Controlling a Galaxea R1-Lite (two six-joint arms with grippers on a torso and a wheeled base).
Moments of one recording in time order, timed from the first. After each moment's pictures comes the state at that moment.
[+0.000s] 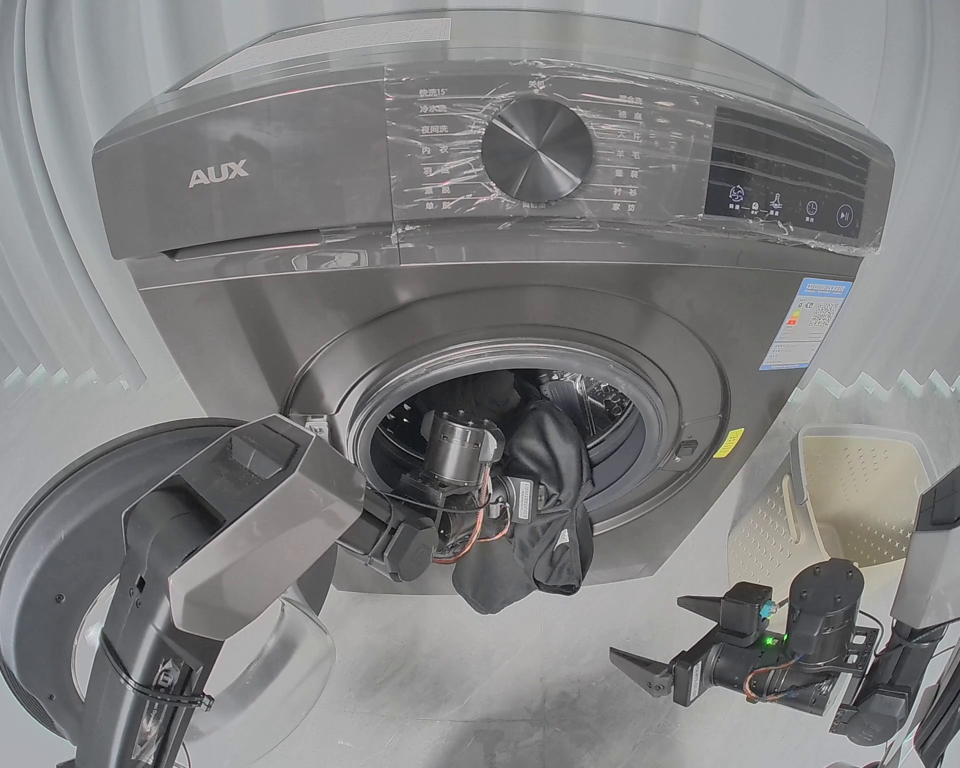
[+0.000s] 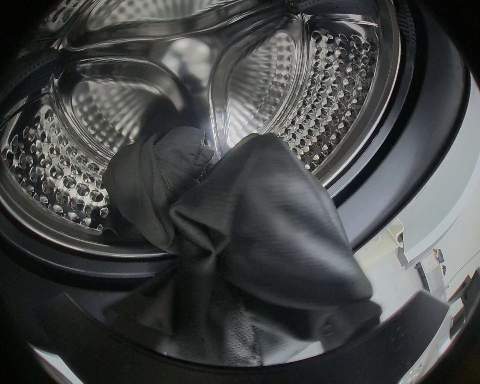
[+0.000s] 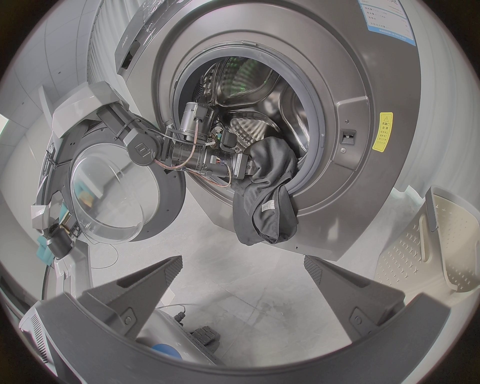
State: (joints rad) left arm -0.60 2.52 -1.52 -0.59 0.03 -0.21; right arm 0.68 1.97 -0.02 -1.53 -0.04 0.13
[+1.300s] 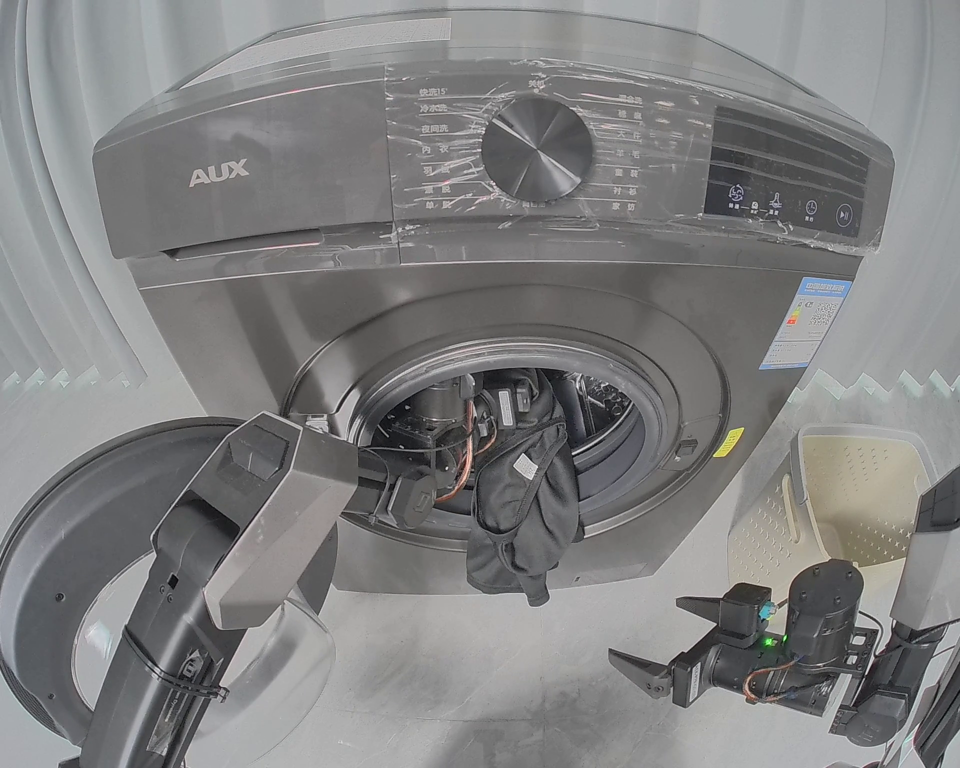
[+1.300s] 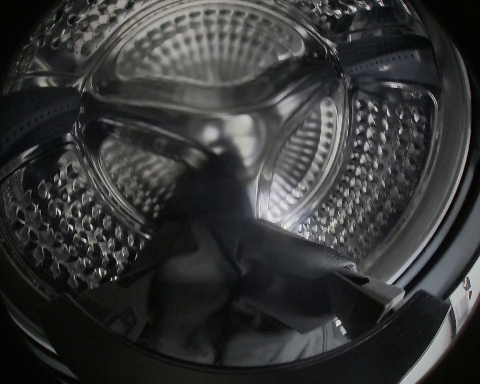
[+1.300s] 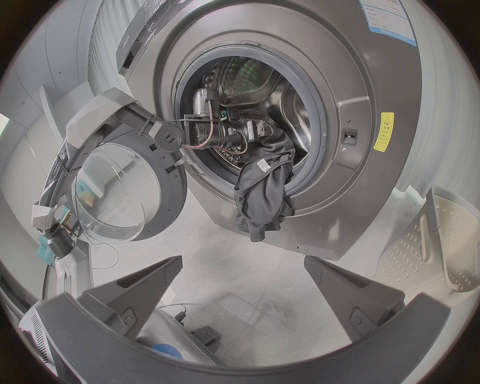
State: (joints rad) left arm -0.53 2.64 -1.90 -0.66 0.21 -0.21; right arm 0.68 1.97 -0.02 -1.53 -0.04 0.13
